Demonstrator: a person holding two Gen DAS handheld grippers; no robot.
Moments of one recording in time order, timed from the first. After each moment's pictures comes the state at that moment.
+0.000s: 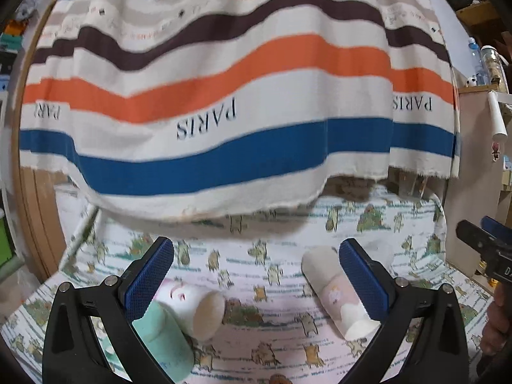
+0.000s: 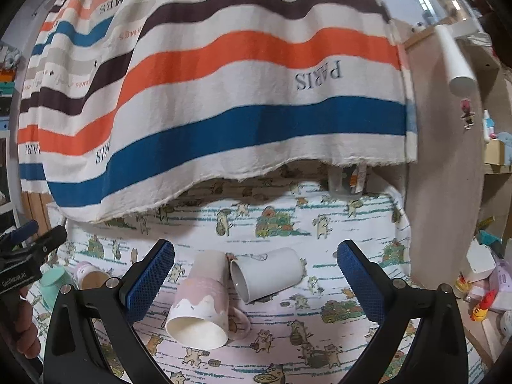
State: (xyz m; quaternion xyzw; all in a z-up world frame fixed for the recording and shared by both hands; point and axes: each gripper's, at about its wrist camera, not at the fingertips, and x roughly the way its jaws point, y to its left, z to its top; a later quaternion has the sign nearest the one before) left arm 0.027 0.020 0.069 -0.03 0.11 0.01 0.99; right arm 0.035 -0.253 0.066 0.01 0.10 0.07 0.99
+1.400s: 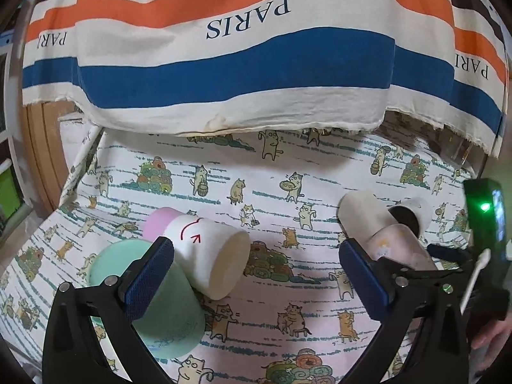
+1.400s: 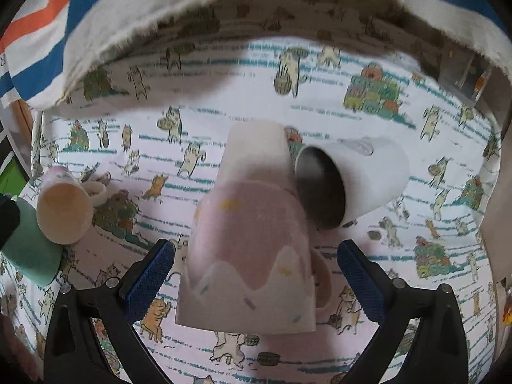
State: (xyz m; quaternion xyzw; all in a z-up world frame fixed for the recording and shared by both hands) left arm 0.077 0.050 0.021 -0.08 0.26 0.05 0.96; right arm 0.179 -0.153 -0.032 -0.07 0.39 0.11 0.91
